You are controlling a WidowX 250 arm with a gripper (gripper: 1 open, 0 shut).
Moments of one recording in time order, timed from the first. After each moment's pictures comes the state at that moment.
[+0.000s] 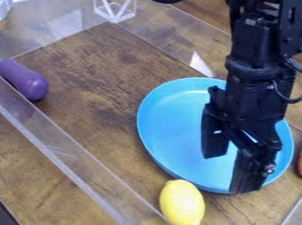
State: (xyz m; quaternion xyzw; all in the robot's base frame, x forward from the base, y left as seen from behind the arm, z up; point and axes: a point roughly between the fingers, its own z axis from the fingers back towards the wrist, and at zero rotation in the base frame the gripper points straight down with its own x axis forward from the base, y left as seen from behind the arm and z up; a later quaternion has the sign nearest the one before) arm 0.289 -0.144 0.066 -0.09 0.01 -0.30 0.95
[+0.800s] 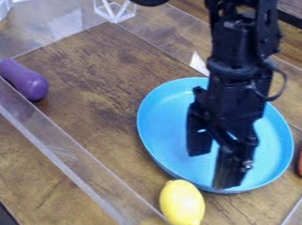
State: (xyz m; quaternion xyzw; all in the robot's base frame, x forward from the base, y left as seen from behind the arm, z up) arm 0.291 -0.120 0.051 -0.10 0.02 -0.29 0.95
